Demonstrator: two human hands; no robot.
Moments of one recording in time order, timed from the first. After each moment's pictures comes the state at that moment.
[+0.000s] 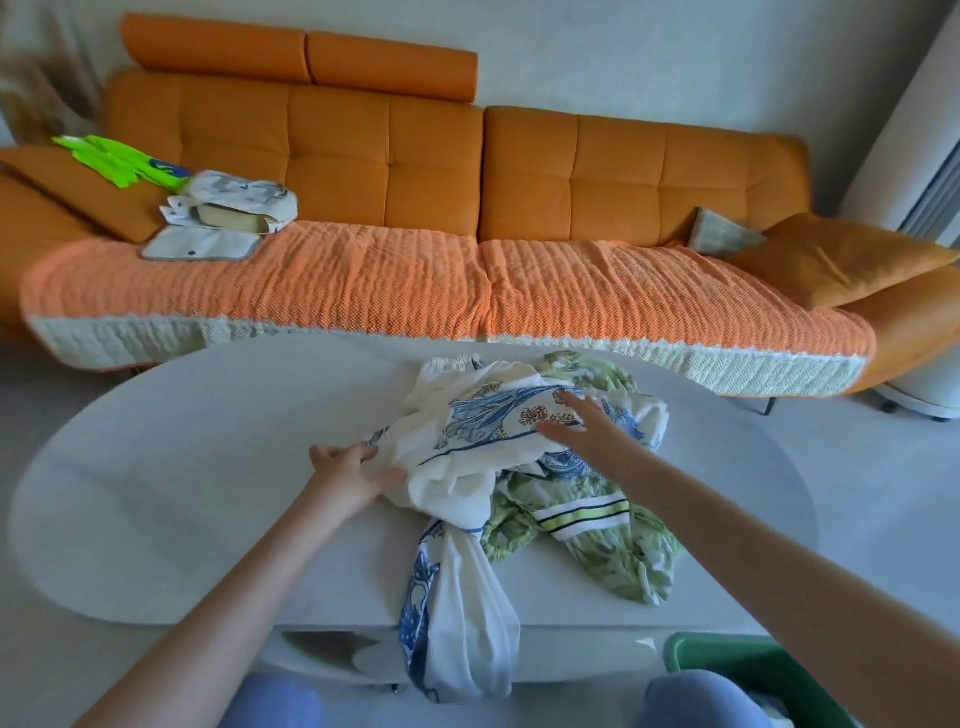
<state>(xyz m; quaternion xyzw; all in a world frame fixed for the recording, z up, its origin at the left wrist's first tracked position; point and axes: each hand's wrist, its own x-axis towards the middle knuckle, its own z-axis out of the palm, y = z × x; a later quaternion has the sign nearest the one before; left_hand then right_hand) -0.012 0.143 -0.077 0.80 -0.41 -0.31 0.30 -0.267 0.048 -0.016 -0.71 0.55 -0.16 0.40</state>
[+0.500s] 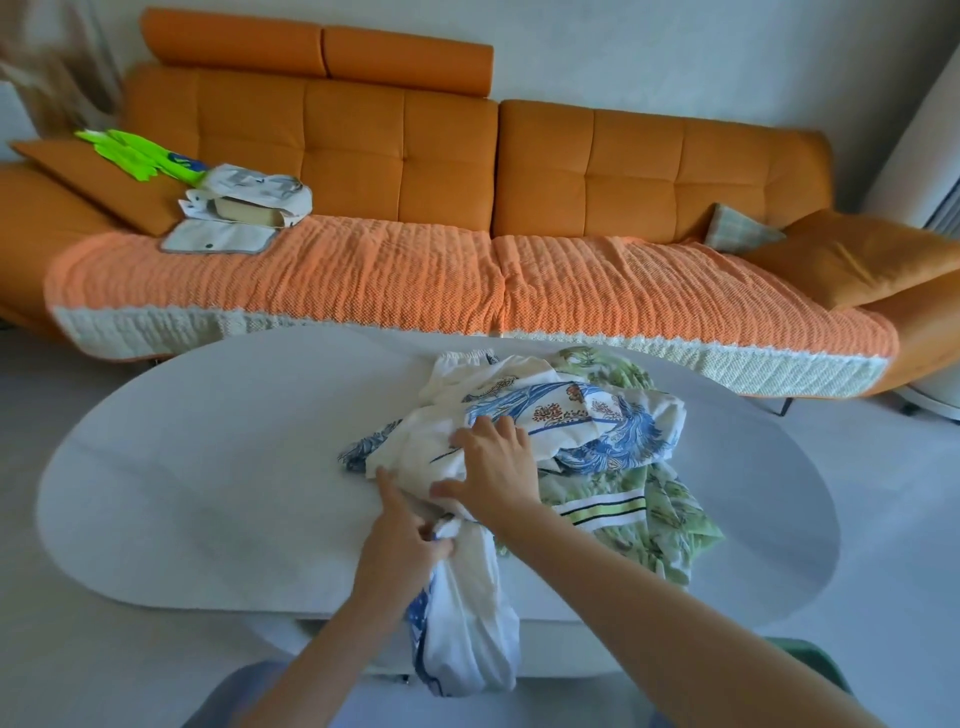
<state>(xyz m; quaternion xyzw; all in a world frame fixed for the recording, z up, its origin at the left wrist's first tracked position) -0.077 0.184 -0.114 0.76 -0.43 -0.29 0.38 -0.165 0.093 -0.067 -0.88 0.46 -0.09 0.01</state>
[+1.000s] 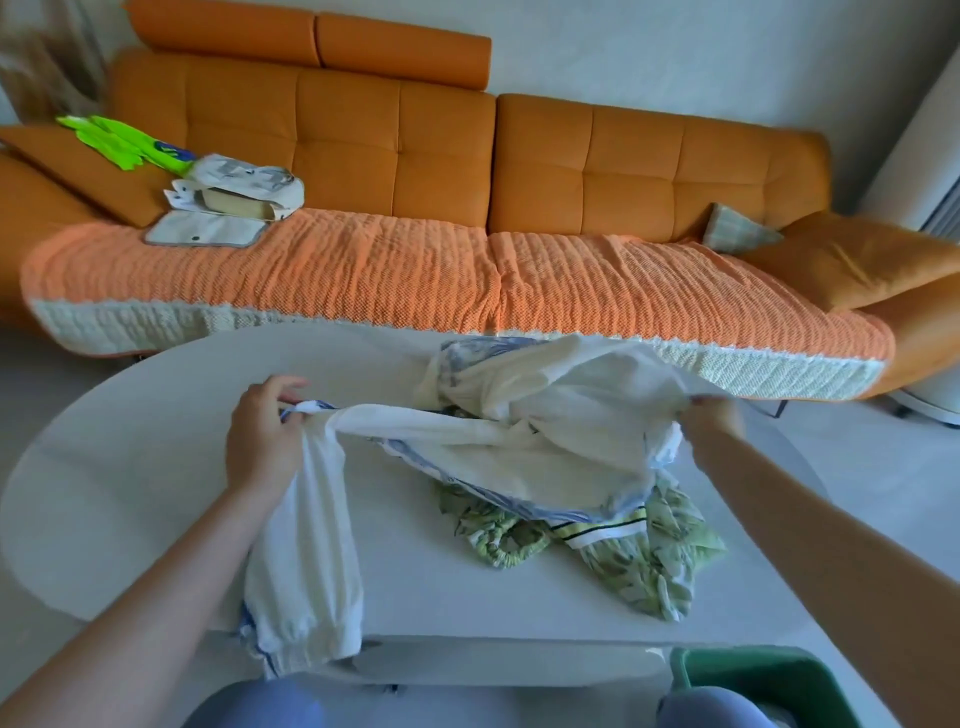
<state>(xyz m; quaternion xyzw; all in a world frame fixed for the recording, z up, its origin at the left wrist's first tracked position) 0.057 0.139 -0.079 0.78 -0.40 -0.02 0.49 -0.328 -0.032 -0.035 -0.50 0.73 -0.36 0.30</state>
